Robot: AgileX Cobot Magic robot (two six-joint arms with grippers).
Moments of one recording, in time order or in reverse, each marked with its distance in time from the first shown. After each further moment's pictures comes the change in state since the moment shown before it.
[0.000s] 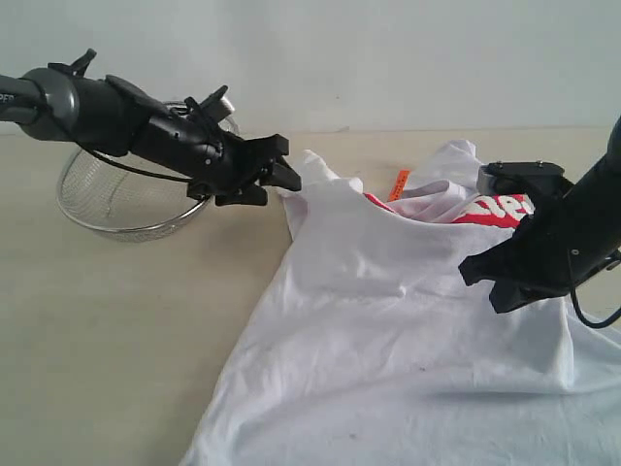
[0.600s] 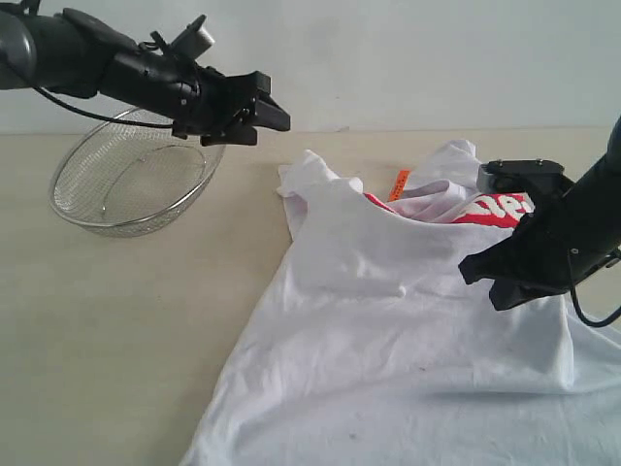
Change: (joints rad) left arm 0.036 -0.087 -0.106 0.030 0.085 0.033; right arm 0.000 0.000 0.000 0.000 -0.013 -0.006
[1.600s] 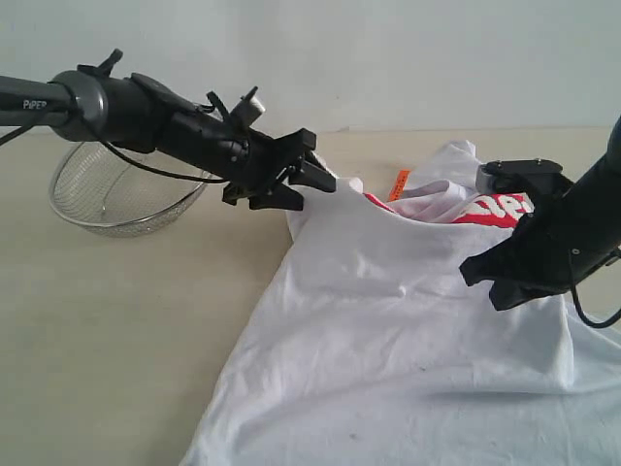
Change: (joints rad) left arm -0.083 0.145 -0.002 -0.080 0.082 -0.072; right arm 0.000 0.000 0.000 0.000 -0.003 -0.022
